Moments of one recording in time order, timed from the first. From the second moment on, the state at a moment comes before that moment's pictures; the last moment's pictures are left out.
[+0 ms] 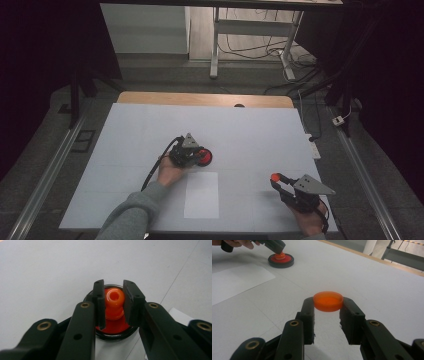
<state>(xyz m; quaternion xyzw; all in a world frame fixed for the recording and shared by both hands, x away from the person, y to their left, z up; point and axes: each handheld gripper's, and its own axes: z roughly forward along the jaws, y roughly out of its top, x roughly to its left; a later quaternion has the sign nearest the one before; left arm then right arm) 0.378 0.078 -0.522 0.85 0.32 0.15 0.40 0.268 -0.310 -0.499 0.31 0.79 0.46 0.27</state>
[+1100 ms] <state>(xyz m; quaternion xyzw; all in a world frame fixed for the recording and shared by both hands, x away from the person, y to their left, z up) 0.376 0.076 -0.523 0.85 0.32 0.16 0.40 0.265 -0.310 -0.498 0.31 0.79 0.46 0.27</state>
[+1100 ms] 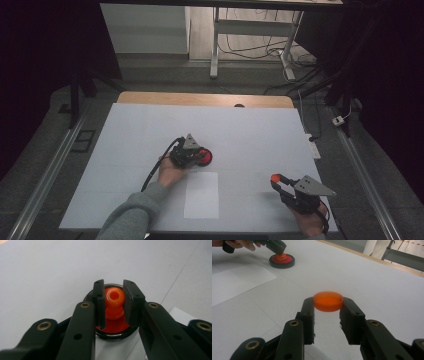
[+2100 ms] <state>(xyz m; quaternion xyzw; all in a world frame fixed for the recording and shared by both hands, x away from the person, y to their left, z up) 0.382 0.082 -0.505 0.83 0.32 0.14 0.43 0.265 -0.314 -0.497 0.31 0.79 0.47 0.27</state>
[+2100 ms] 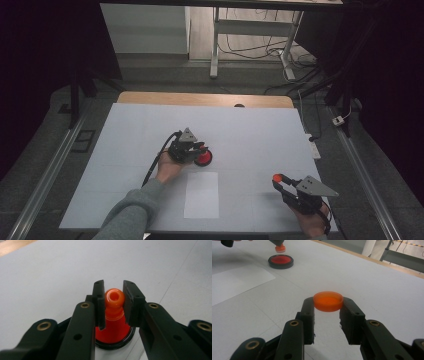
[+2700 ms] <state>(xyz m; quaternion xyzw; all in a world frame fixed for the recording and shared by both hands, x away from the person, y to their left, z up) 0.388 0.081 -0.518 0.85 0.33 0.12 0.40 0.265 -0.314 -0.497 0.31 0.79 0.46 0.27</state>
